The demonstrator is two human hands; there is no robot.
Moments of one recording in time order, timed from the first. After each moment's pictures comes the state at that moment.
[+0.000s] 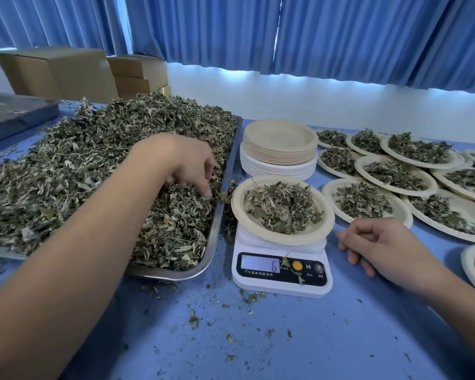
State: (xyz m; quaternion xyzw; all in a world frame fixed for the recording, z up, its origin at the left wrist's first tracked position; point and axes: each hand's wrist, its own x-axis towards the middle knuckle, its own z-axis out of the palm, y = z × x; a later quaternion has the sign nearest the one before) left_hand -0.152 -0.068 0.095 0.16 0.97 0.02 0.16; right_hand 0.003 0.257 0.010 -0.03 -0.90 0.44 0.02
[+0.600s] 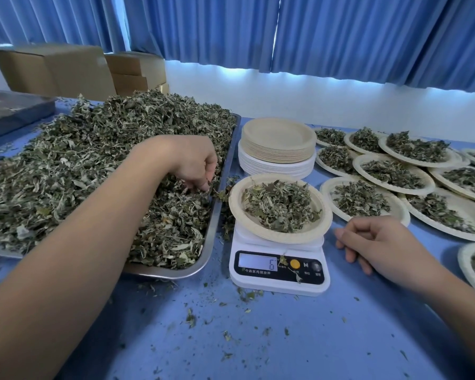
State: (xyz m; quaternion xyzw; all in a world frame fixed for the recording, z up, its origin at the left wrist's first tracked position) left_hand -0.156 -0.064 0.089 0.18 0.97 0.10 0.14; right_hand 0.002 0.259 0.009 -0.02 -0.89 0.45 0.03
